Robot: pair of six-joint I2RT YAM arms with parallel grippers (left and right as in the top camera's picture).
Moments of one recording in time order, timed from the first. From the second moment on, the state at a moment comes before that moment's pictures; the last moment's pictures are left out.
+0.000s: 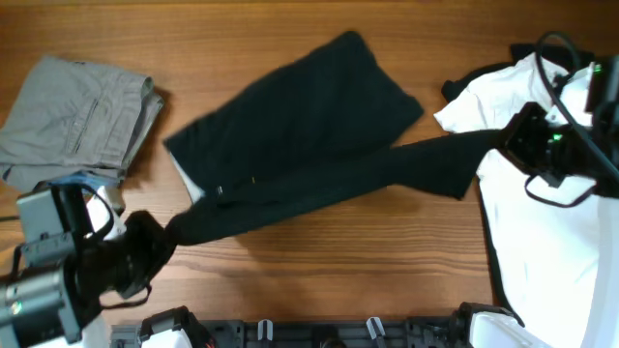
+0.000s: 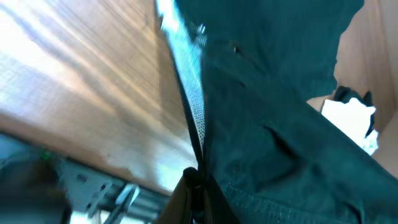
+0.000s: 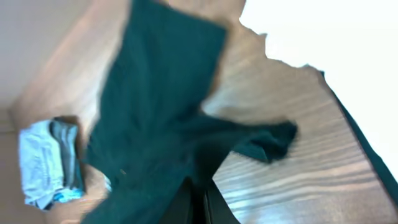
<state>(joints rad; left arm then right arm) 0.30 0.88 1.24 -1.60 0.38 -0.54 -0.16 1.30 1.69 -1.46 -0.31 0.47</state>
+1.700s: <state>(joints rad) 0.30 1.42 0.99 -1.09 0.16 -0.60 0.11 2.10 1.72 -0.50 -0.39 0.40</state>
